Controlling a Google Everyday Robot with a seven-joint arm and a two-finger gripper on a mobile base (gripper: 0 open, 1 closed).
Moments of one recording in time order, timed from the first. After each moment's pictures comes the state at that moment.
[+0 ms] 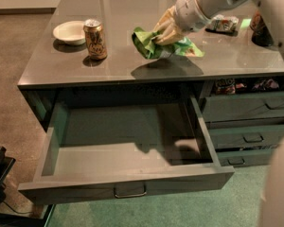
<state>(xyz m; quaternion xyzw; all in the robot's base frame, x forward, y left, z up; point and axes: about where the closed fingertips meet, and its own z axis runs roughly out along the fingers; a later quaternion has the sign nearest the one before) 0.686 -0.067 0.940 -0.76 0.51 0.06 0.39</state>
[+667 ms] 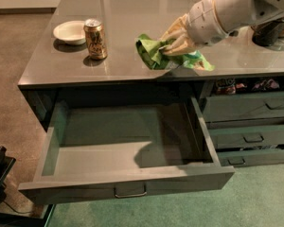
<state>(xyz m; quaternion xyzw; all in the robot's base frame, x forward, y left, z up) 0.611 -0.078 0.953 -0.75 0.50 0.05 0.42</state>
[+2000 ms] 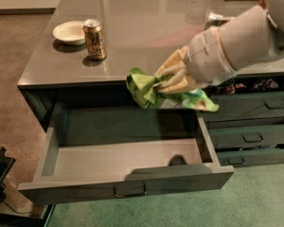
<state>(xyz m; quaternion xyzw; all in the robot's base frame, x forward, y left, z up) 0.484 -0.058 0.940 -0.74 0.53 0.10 0.39</state>
